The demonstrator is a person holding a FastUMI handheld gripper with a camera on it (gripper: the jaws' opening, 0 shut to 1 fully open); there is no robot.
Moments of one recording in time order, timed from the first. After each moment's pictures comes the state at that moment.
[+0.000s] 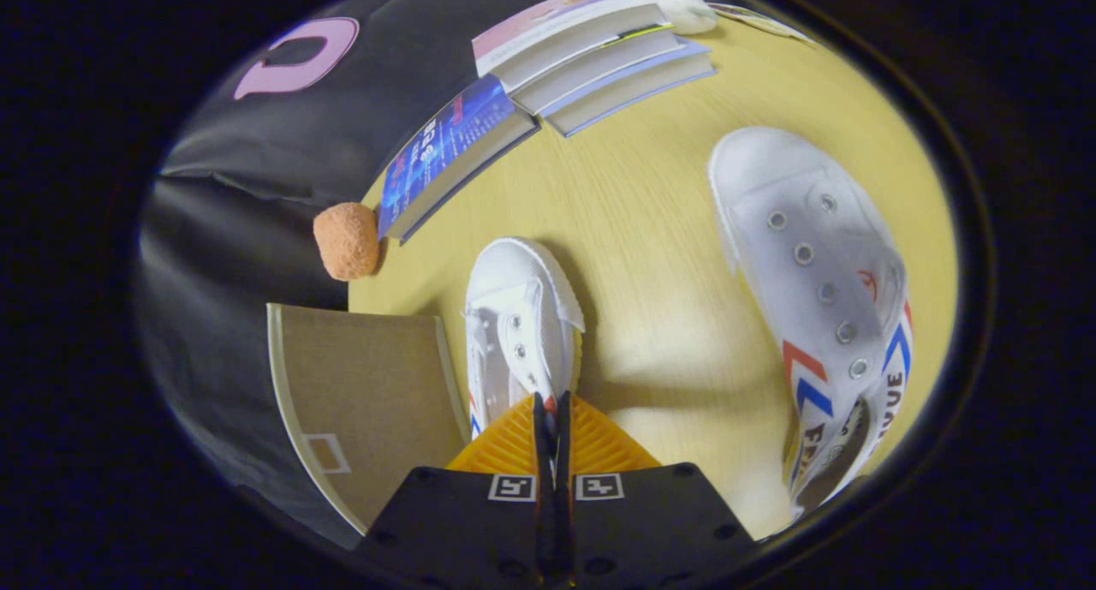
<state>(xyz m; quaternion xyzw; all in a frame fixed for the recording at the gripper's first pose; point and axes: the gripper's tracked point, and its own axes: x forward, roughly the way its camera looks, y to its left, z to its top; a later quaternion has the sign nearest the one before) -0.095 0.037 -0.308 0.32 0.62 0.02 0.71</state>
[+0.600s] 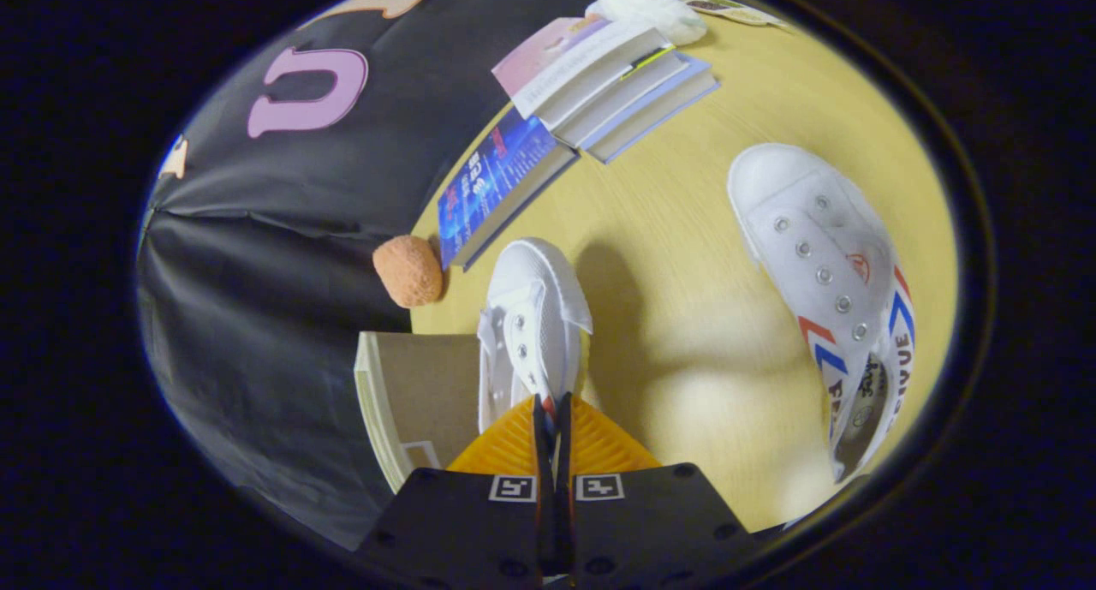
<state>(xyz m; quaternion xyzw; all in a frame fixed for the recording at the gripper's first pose) -0.070 0.051 -0.238 0.41 0.56 0.05 0.71</state>
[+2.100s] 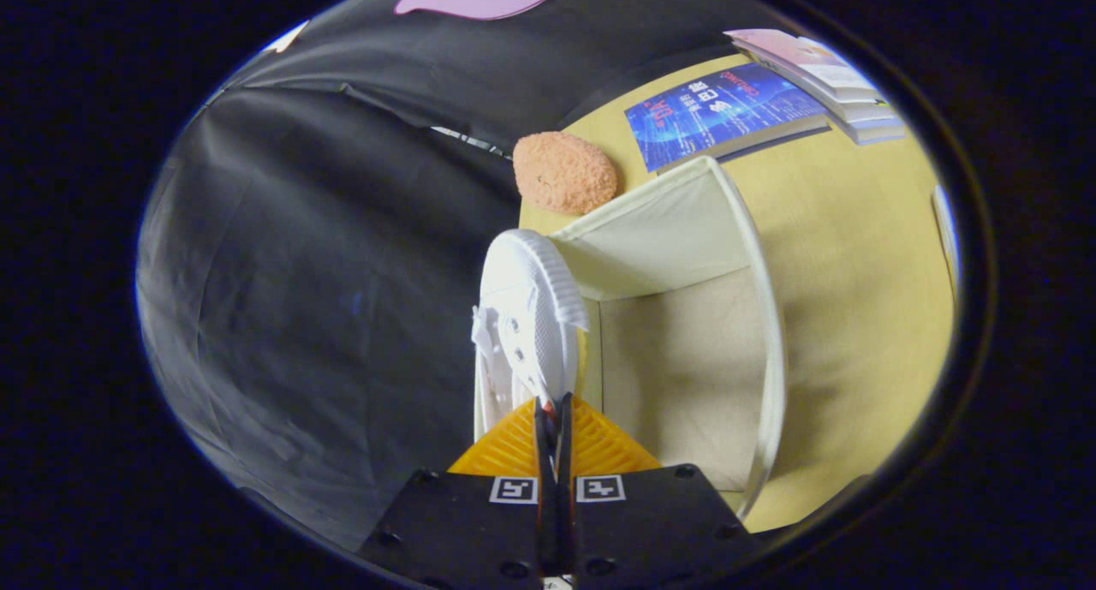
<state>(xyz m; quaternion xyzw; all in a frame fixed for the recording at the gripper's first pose) -0.090 0.295 -0.197 0.31 0.58 0.17 0.73</state>
